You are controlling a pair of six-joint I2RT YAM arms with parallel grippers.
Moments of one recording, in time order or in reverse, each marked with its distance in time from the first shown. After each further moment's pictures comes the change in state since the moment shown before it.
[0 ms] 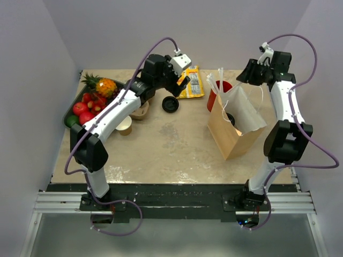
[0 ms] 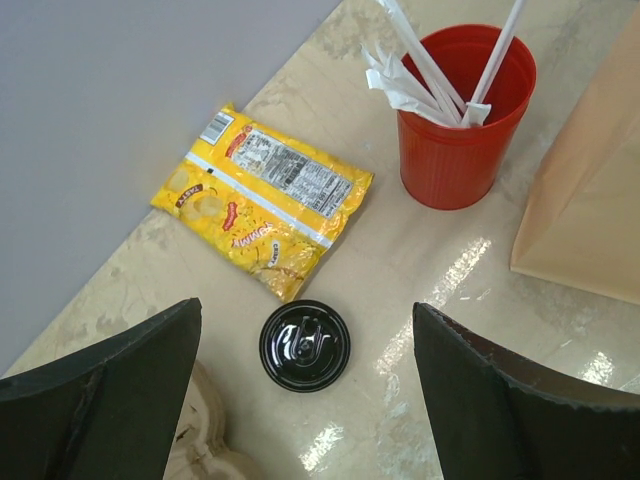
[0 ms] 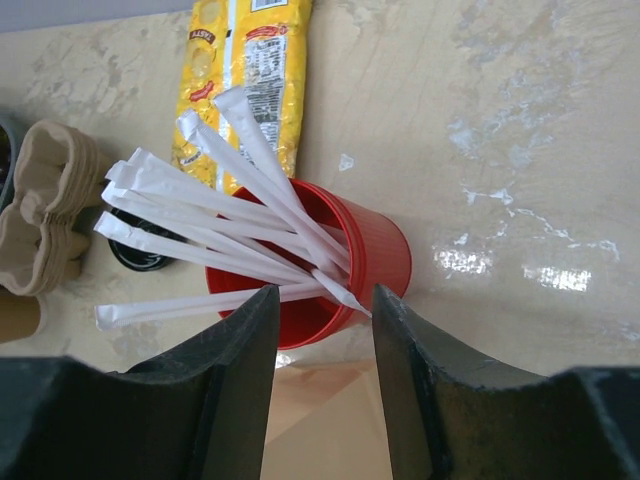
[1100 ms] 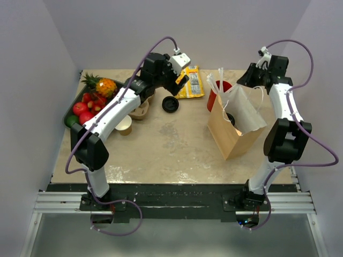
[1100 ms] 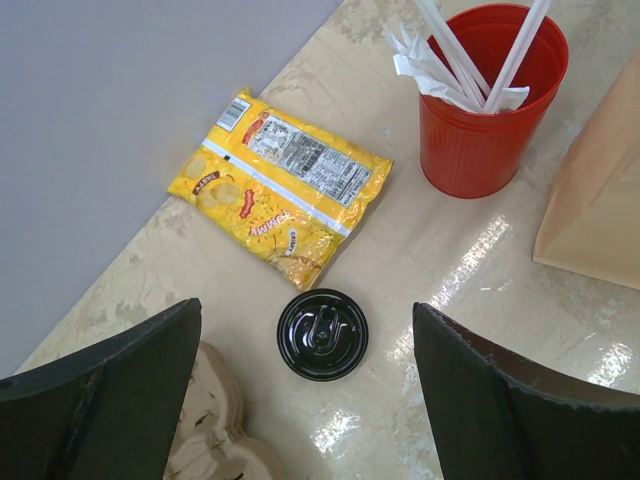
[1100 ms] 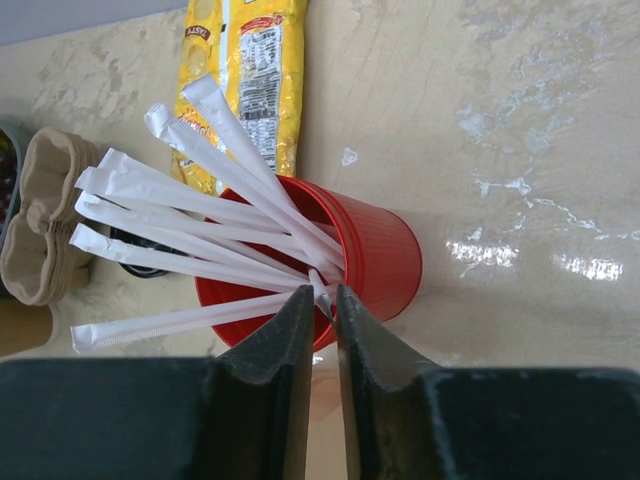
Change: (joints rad) left arm 0.011 0.024 0.040 -0.046 -0.024 0.028; right arm 0.000 0.011 -0.079 0.082 -0.014 0.058
